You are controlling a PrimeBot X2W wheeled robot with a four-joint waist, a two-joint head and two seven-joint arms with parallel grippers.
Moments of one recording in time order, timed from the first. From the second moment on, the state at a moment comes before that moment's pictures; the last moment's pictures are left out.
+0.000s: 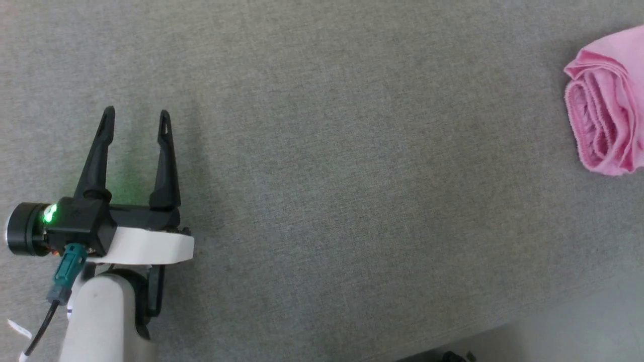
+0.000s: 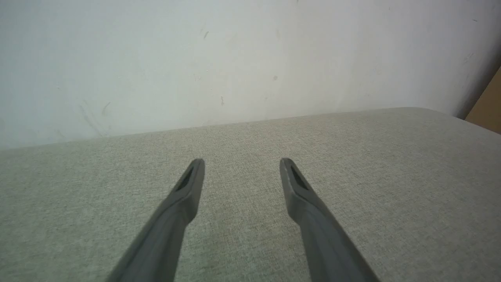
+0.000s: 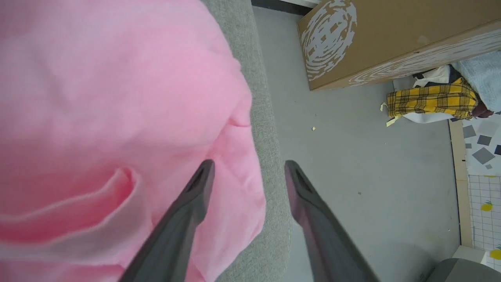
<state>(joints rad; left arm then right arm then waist) -0.23 0.15 0.03 -0.13 -0.04 -0.03 -0.19 -0.94 -0.59 0.24 1.06 0.28 0.13 0.22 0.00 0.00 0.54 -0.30</state>
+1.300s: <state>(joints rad) -0.11 0.07 0.05 0.02 -0.14 0.07 -0.26 -0.28 -0.05 -0.09 0.10 0.20 0.13 -0.24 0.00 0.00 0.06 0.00</state>
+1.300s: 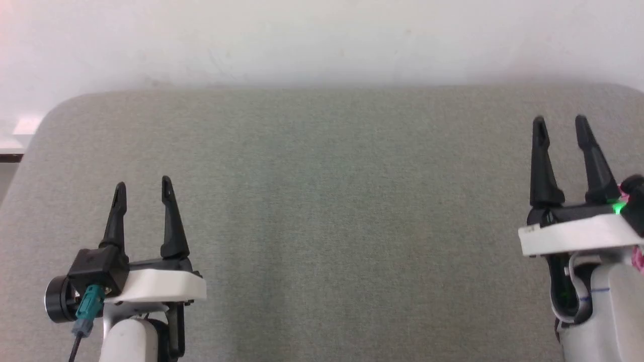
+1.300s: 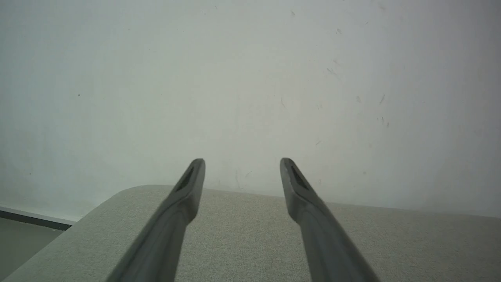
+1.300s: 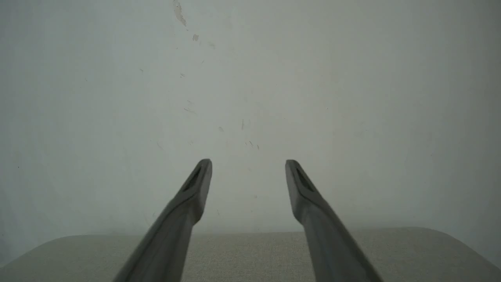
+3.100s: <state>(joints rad) -0.07 0.06 -0.06 0.22 -0.17 0.07 -0.23 0.02 -0.05 -0.07 0.11 0.20 0.13 -0.23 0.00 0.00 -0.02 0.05</state>
